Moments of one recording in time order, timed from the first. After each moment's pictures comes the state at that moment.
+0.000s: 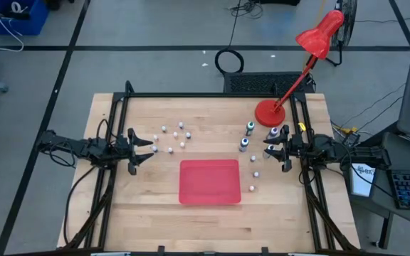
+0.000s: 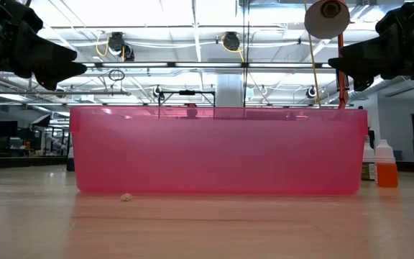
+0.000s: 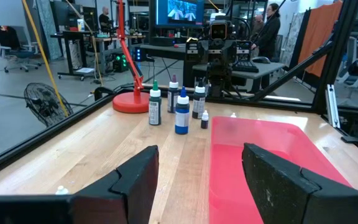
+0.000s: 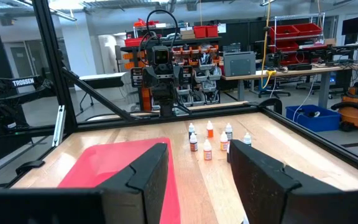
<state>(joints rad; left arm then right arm) -0.26 0.03 0.05 -0.04 -0.39 -0.07 -0.03 0.01 0.02 0.08 0.05 0.09</state>
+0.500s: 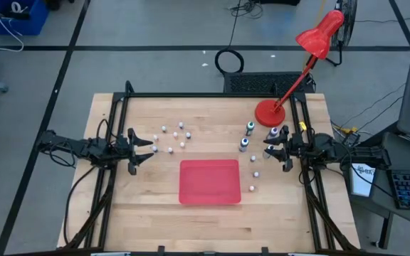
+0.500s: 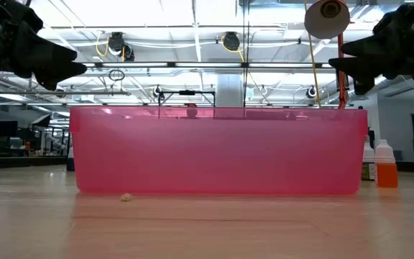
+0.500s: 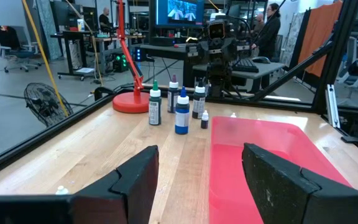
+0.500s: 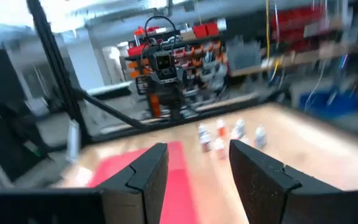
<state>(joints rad) -0.26 0.03 0.05 -0.04 -0.39 -0.07 -0.03 0.01 0.02 0.08 0.04 0.27</state>
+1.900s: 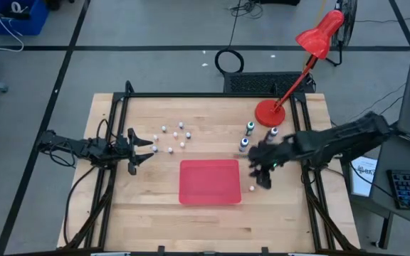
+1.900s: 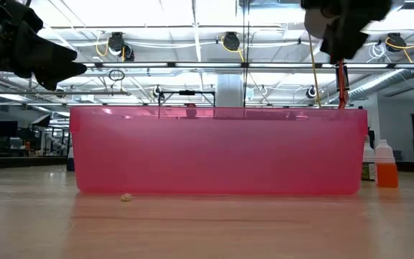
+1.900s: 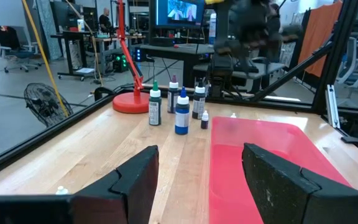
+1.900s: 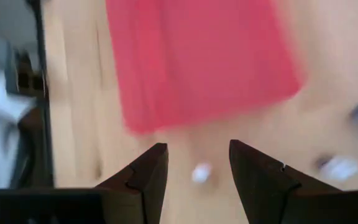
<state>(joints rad) -0.26 0.03 0.05 -0.04 -0.39 -0.07 0.25 1.26 1.03 -0.79 -0.06 0.55</state>
